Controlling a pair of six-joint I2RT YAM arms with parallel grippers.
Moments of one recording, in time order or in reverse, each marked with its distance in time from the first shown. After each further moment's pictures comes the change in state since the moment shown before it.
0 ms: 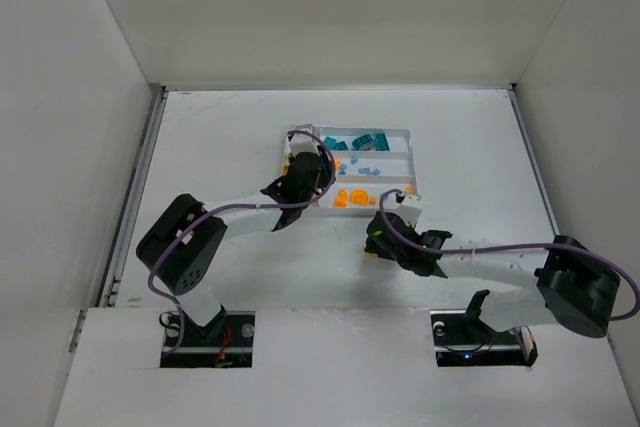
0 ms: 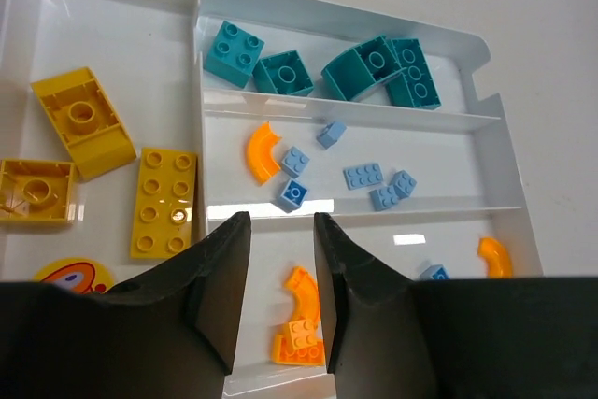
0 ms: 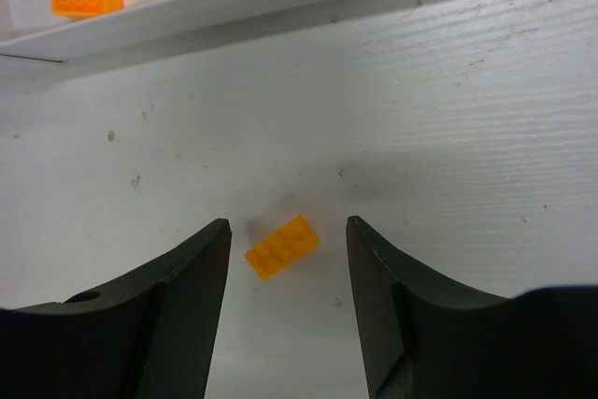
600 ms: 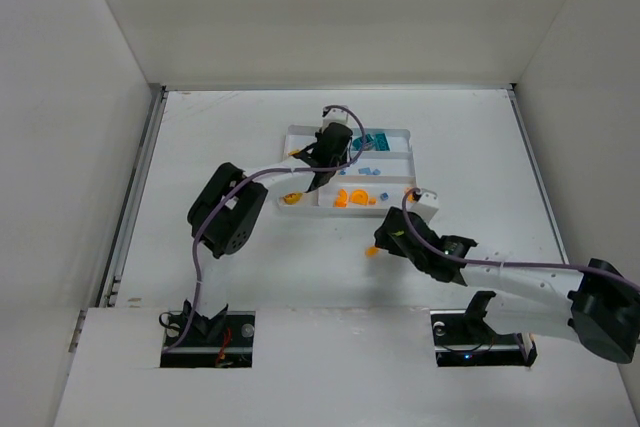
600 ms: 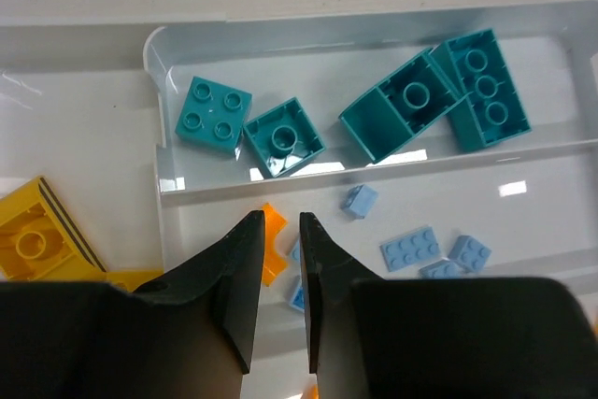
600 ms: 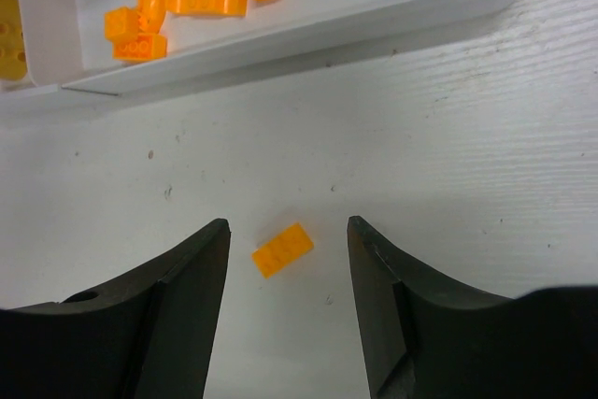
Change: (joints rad) left arm 0.033 0.370 0.499 -0.317 0.021 0.189; right arm -0.043 -0.196 -0.074 0.027 0.004 -0.052
